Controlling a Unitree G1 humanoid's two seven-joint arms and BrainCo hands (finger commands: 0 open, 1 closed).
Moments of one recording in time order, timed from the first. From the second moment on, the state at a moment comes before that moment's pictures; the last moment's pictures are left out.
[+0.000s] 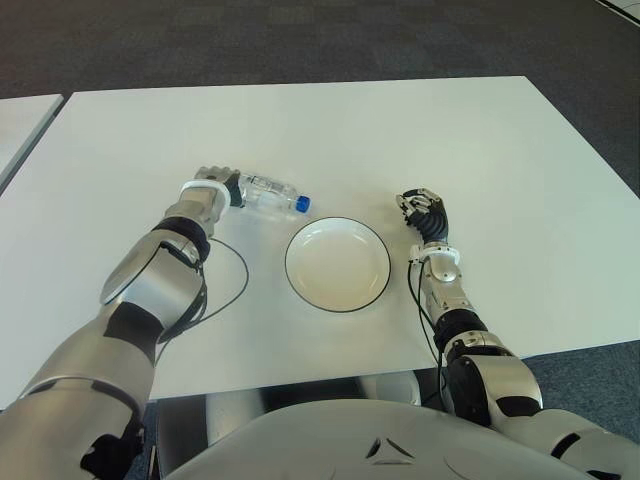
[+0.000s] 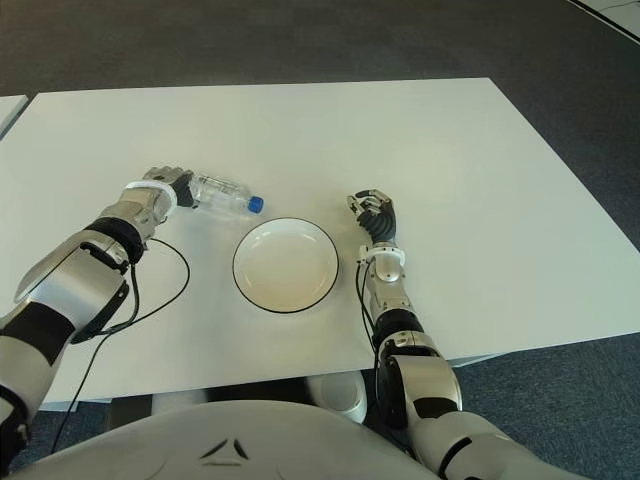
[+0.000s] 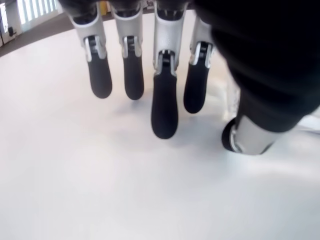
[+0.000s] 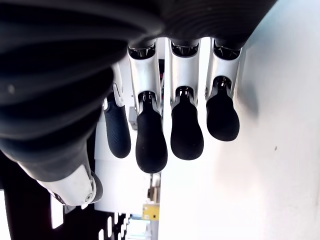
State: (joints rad) left arm -0.88 0.36 -0.64 1.38 0.80 -0.03 0.05; right arm -0.40 -0.09 -0.11 0.95 -0.03 -0.47 -0.15
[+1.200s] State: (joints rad) left arm -0.86 0.34 -0.44 1.38 0.65 -0.05 0.08; right arm -0.41 -0.10 -0.12 0.98 -0.02 -0.48 -0.14
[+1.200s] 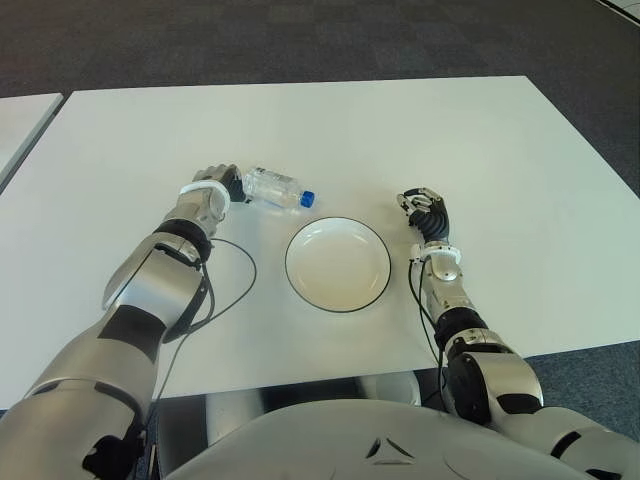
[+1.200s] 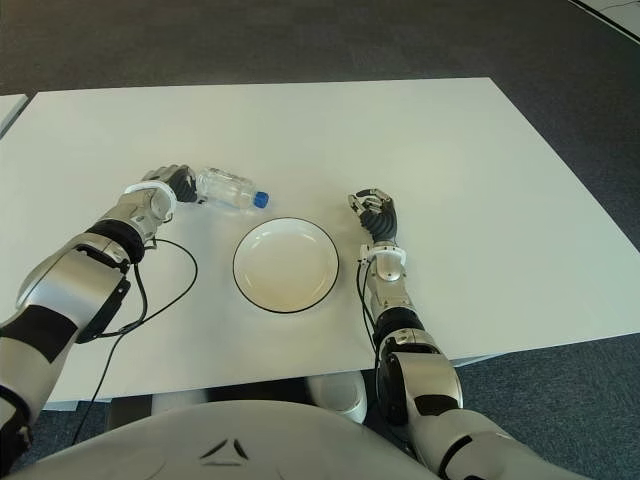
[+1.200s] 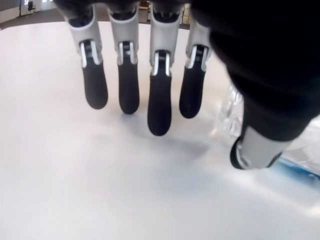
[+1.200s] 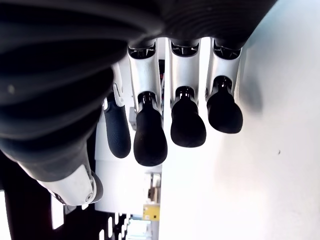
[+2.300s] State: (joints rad) left arm -1.00 0.39 -0.77 1.37 0.97 -0.17 0.24; right arm -0.42 -0.09 -0.12 0.98 -0.02 -0.49 -0.13
